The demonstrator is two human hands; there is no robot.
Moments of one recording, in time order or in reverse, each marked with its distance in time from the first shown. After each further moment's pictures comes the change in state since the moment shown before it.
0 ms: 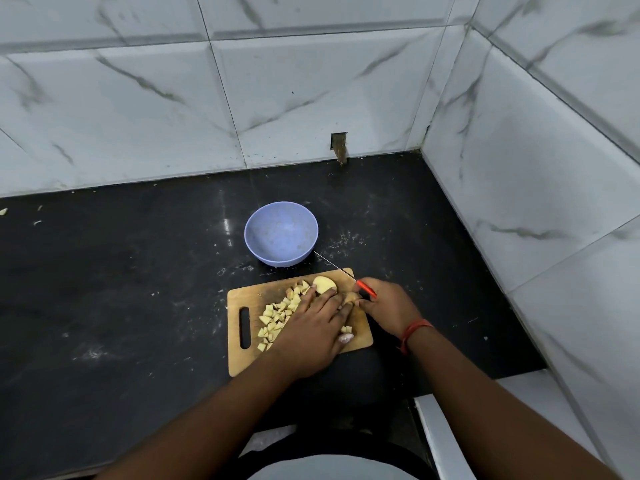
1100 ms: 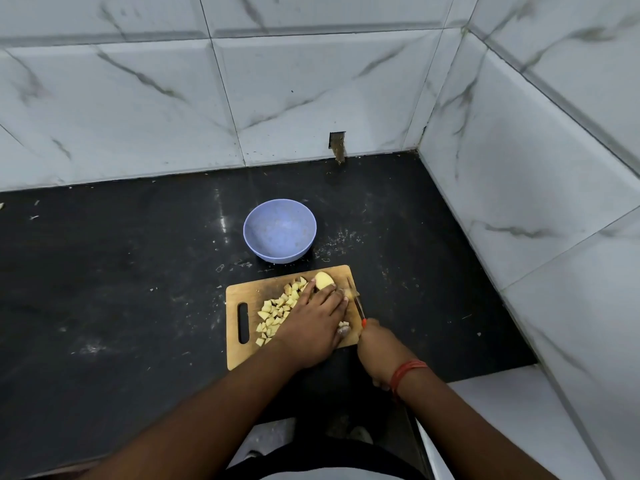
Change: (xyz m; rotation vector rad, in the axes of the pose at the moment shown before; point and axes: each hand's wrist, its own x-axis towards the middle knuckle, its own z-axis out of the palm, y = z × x) left_hand 0.008 0.002 -0.006 0.034 -0.097 -0.006; right_hand -0.065 -0.048 0.024 -0.186 -0.268 0.528
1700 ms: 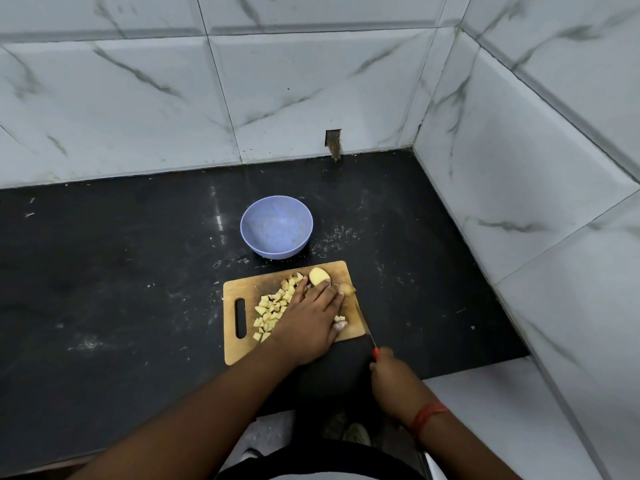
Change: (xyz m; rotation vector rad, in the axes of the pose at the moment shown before) left_hand -0.004 0.003 0.001 -0.051 -0.023 -0.075; right_hand -0.036 0.051 0.031 0.023 0.053 -0.149
